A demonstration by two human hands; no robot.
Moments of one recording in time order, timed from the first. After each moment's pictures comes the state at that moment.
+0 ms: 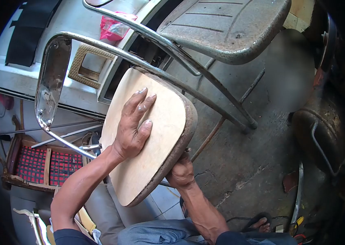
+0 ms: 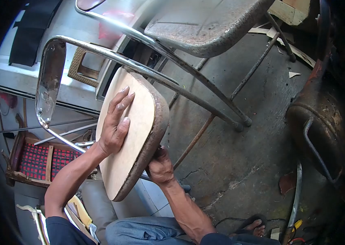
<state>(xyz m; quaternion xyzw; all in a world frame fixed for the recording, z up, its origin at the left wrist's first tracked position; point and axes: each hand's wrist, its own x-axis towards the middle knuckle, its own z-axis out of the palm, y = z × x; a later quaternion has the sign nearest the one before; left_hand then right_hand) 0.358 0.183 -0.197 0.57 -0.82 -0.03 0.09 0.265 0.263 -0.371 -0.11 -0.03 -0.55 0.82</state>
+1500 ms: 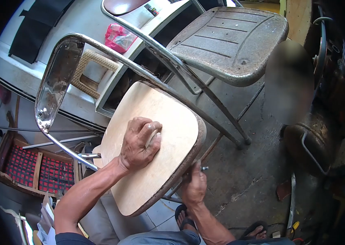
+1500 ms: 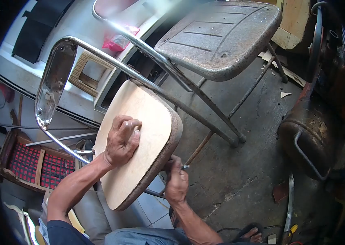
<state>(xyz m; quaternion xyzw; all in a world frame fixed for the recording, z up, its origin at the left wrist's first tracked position) 0.358 0.198 -0.194 0.54 -0.83 0.11 0.07 0.228 0.270 -0.343 -0.06 0.23 -0.61 0.76</state>
